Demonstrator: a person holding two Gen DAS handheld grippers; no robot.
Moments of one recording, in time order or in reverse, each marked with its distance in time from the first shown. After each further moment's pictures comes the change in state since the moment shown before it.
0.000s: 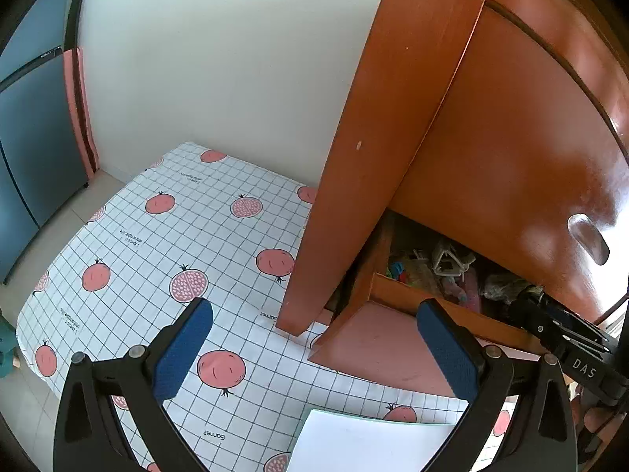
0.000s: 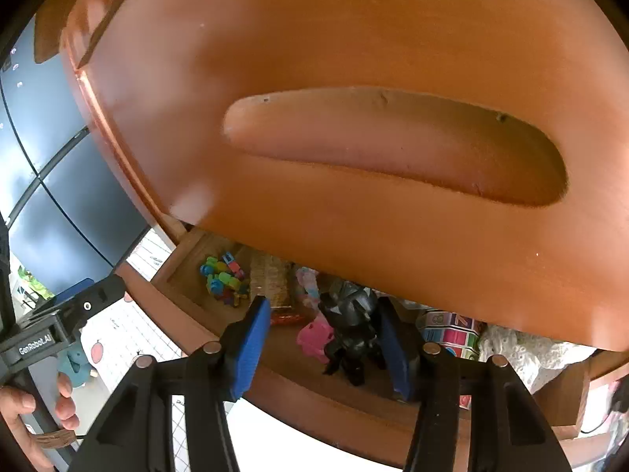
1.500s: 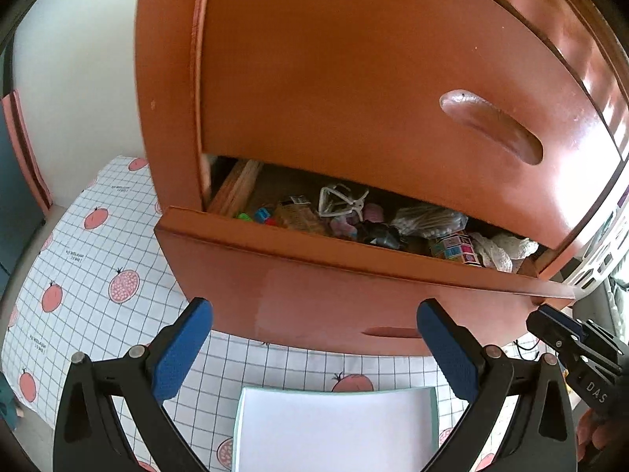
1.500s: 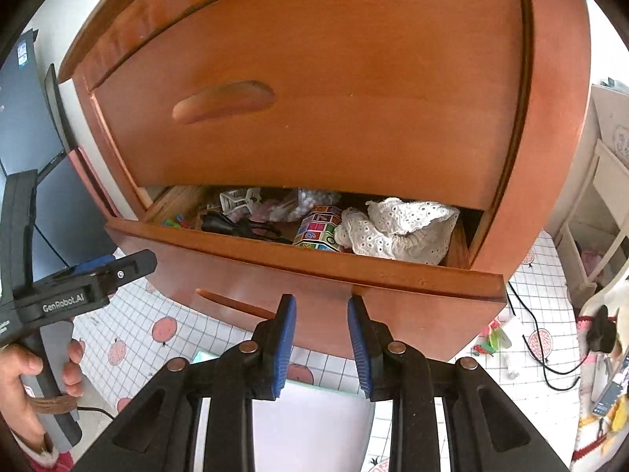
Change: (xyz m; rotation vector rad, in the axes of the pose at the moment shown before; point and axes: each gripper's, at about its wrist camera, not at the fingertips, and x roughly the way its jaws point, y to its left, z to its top) left arm 0.007 -0.103 -0.039 0.205 0.056 -0.133; right arm -0.090 -0.069 -0.078 0.113 -0.078 -0.125
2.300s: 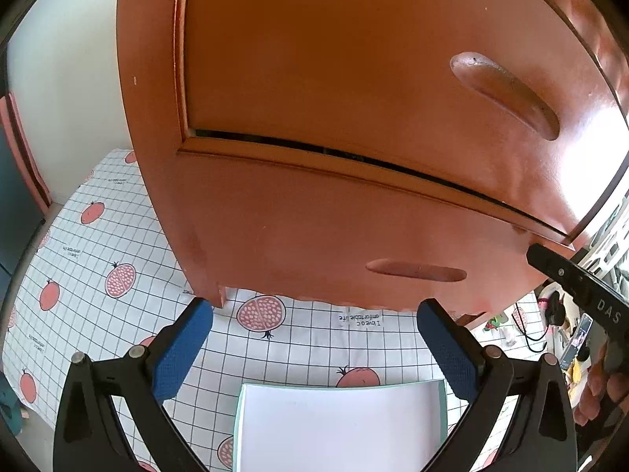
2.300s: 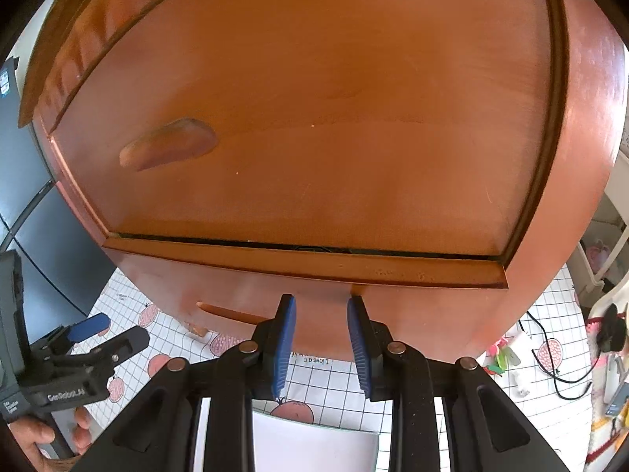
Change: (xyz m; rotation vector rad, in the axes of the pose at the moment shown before) left arm 0.012 -0.010 -0.026 0.016 0.040 0.010; right arm 0.029 -0.001 0.019 0.069 -0.024 -0.017
